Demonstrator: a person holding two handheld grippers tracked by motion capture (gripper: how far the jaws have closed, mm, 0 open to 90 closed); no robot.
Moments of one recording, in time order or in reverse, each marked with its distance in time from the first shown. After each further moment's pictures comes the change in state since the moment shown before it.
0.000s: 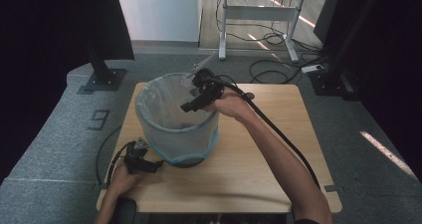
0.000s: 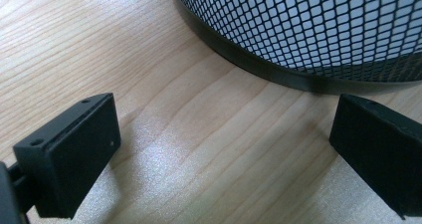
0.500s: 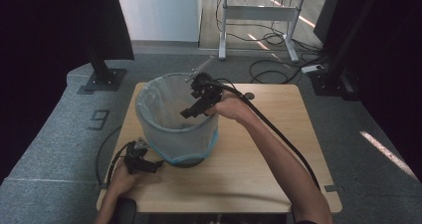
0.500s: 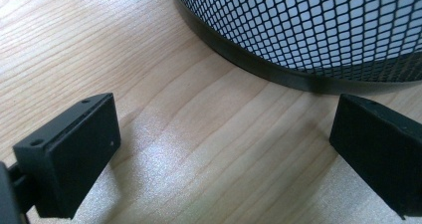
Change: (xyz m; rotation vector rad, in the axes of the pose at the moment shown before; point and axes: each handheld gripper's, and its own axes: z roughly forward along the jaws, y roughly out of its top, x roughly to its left) left arm 0.000 0.000 0.000 0.000 0.000 0.000; right arm 0.002 -0.005 0.008 0.031 0.023 -0.017
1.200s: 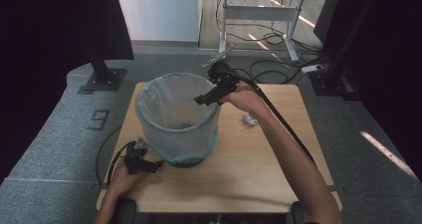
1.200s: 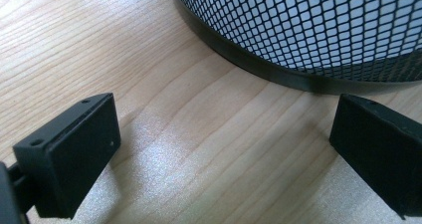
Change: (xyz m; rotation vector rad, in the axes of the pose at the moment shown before) left arm 0.000 0.000 0.000 0.000 0.000 0.000; right arm -0.020 -0.008 -0.043 -0.059 -0.156 0.066
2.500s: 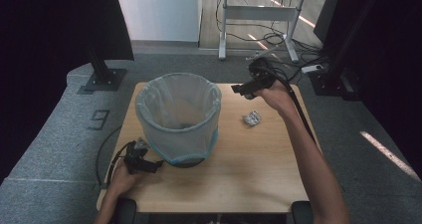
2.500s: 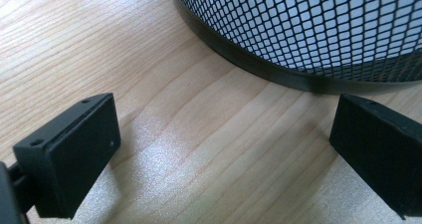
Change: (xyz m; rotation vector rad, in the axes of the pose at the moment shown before) left arm 0.000 0.000 0.000 0.000 0.000 0.000; right arm -0.075 -0.068 -0.040 -0.050 -0.262 0.173
